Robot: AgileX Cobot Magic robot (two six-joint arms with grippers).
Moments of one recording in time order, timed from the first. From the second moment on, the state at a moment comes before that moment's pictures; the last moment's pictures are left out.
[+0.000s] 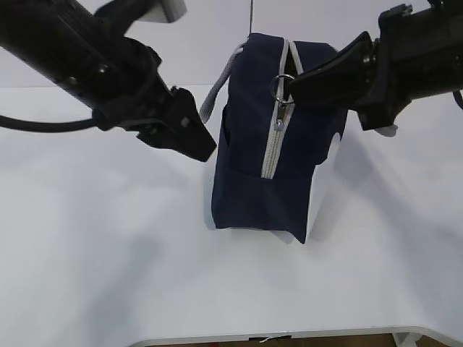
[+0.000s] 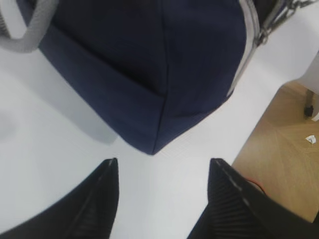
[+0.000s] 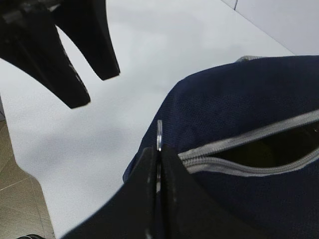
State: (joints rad) left arm -0.59 1.59 -1.29 -0.50 0.83 0.45; right arm 0.22 1.35 -1.04 1.13 0.79 -1.54
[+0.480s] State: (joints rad) left arm -0.69 1.72 -1.29 -0.52 0.59 0.47; right arm 0.22 1.35 -1.04 1.13 0.79 -1.54
